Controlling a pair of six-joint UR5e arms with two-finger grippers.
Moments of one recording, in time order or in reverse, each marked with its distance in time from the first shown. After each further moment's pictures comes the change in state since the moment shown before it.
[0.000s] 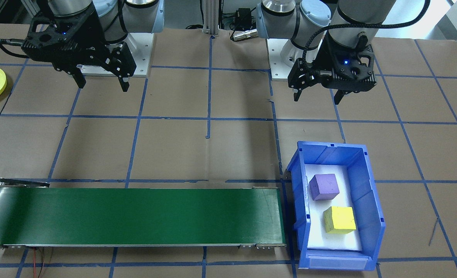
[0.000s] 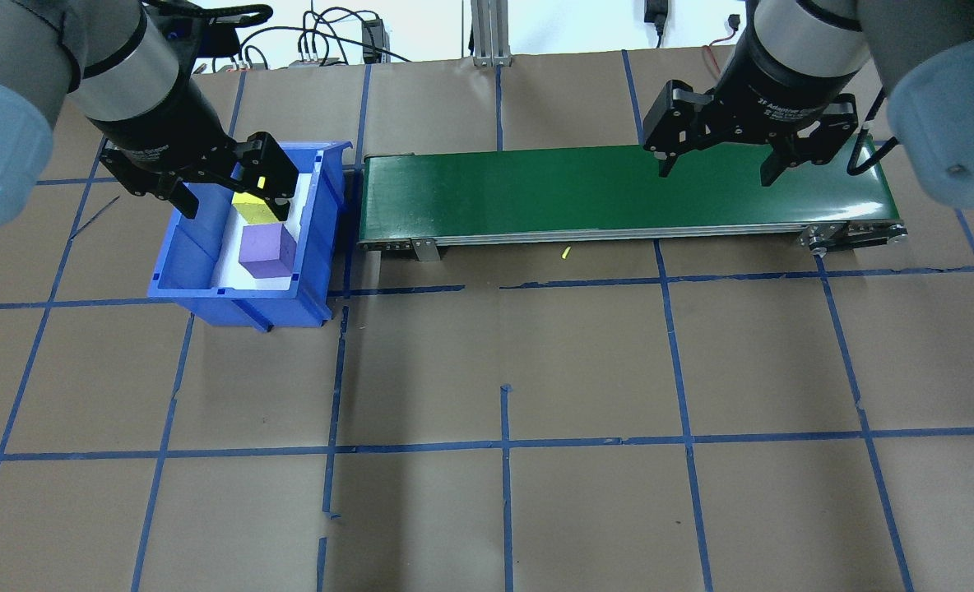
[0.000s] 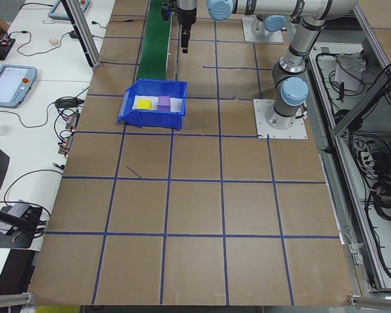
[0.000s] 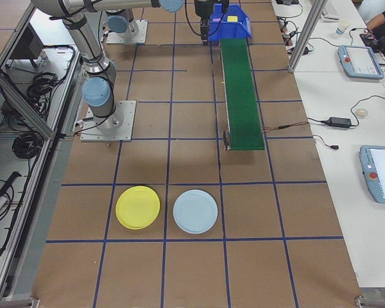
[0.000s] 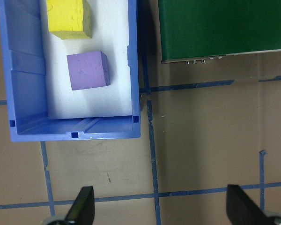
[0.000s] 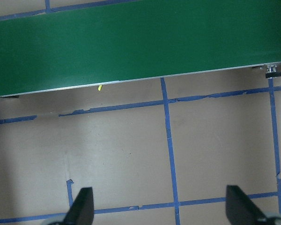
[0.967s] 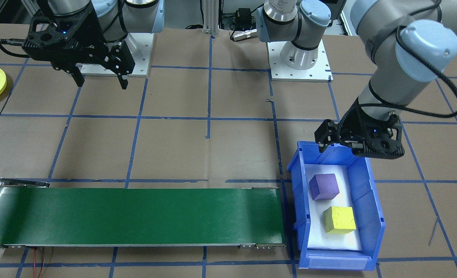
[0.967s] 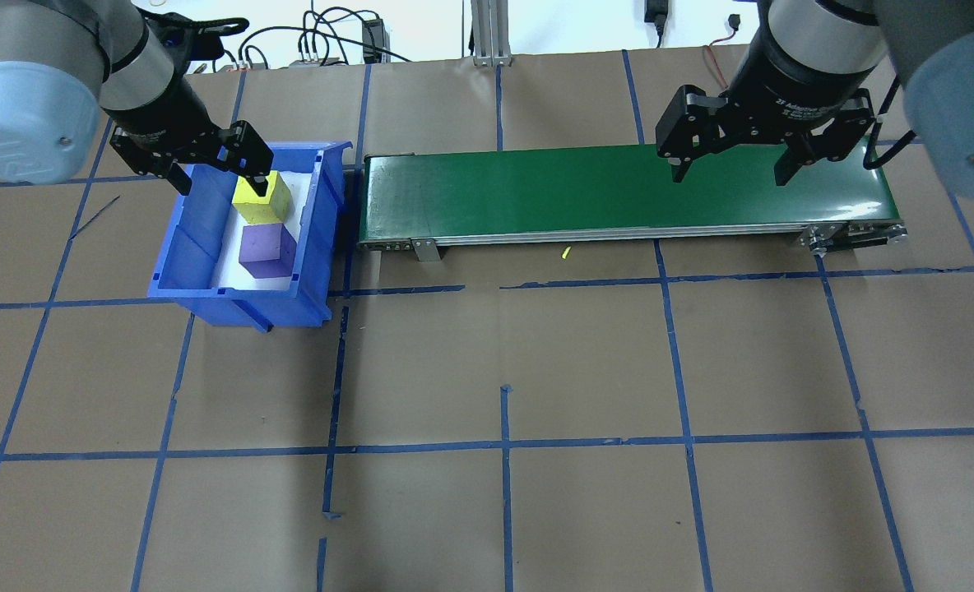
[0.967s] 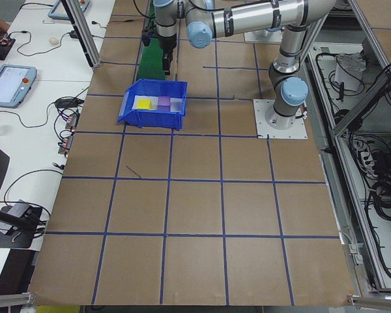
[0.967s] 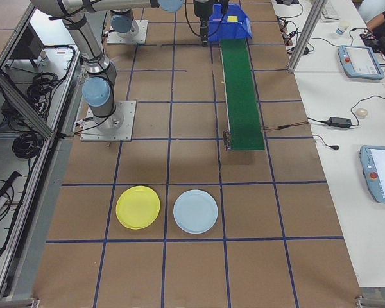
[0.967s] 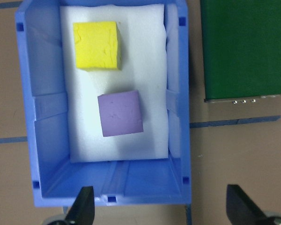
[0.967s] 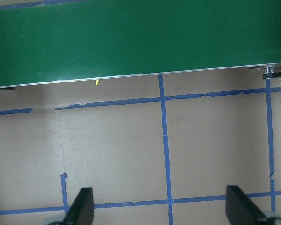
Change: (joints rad) left arm 0.133 -0.219 0.001 0.206 -0.004 0.141; right arm -0.004 -0.007 0.009 0.012 0.001 -0.036
